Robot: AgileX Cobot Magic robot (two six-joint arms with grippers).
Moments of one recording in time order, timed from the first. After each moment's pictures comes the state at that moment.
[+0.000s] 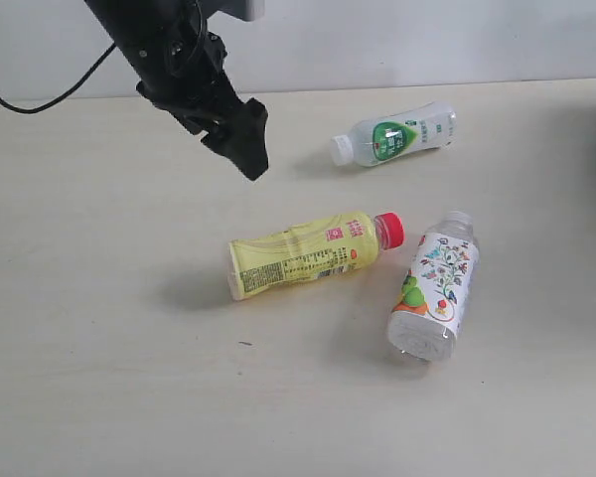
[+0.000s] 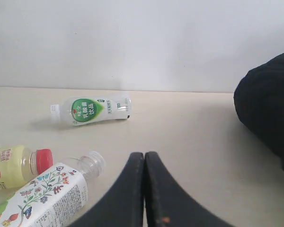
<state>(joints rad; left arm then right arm) -0.51 1.97 -1.71 -0.25 1.14 0.52 0.08 0.04 0.00 0.05 0.21 -0.08</state>
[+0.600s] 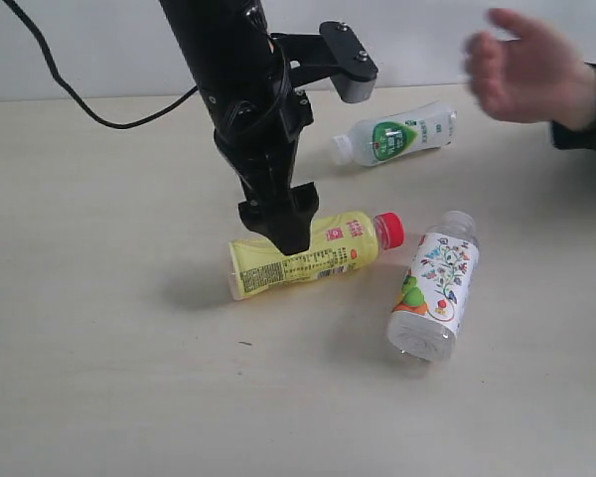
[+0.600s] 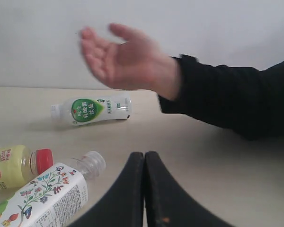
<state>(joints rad) -0.74 1.97 -1.71 -0.15 1.21 0.72 0.08 0.04 0.00 0.05 0.21 -0.08</state>
